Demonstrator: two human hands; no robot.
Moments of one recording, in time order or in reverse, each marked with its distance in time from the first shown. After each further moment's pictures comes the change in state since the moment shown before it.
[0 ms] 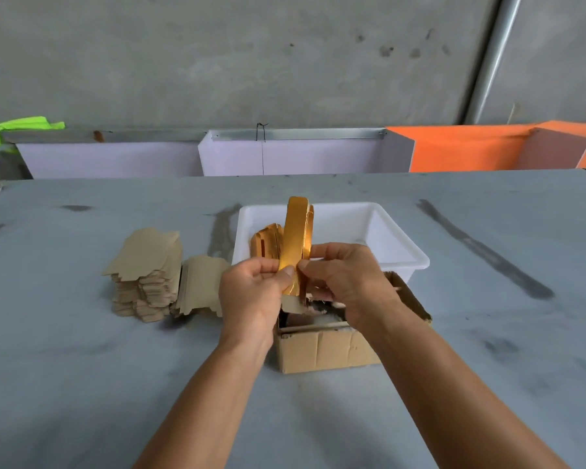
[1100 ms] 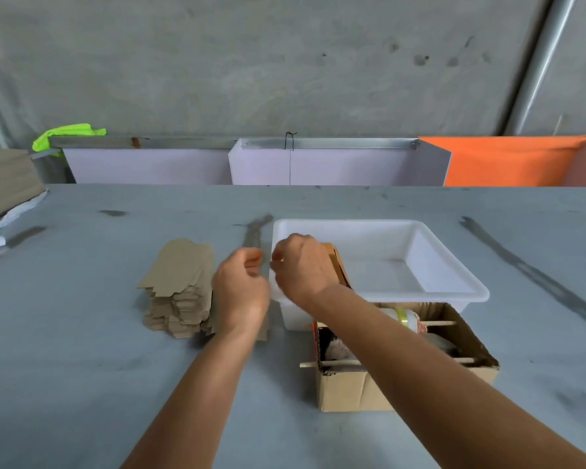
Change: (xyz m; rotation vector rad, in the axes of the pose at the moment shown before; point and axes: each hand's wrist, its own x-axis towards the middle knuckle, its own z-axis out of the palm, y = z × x) left_hand 0.100 -0.015 -0.032 0.397 0.245 0.248; right_hand 0.101 0.000 0.095 -1.147 0.007 -0.542
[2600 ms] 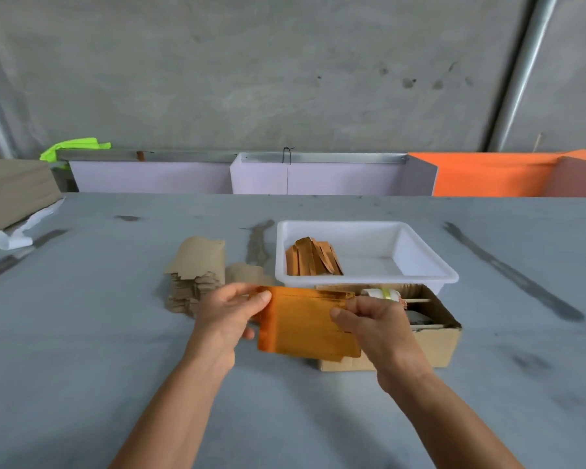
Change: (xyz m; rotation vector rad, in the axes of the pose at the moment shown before) left_hand -0.058 -0.016 -0.085 -0.375 -0.271 -0.333; right_hand -0.152 0.014 -0.035 0.921 0.062 0.450
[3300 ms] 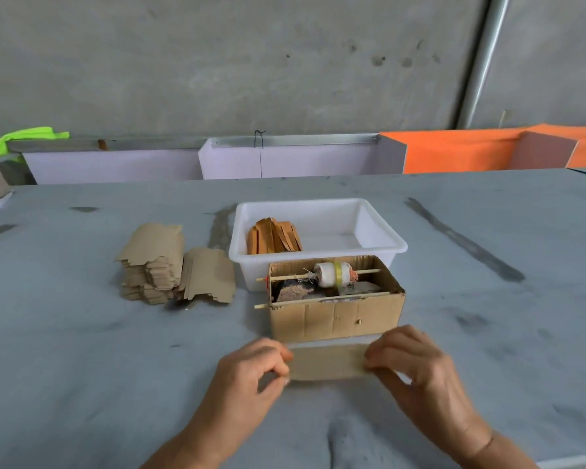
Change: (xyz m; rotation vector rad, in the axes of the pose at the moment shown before) left_hand -0.082 -0.064 0.040 0.556 -0.412 0.882; right_hand -0.051 0.086 -0.115 -0.666 0.087 -0.892
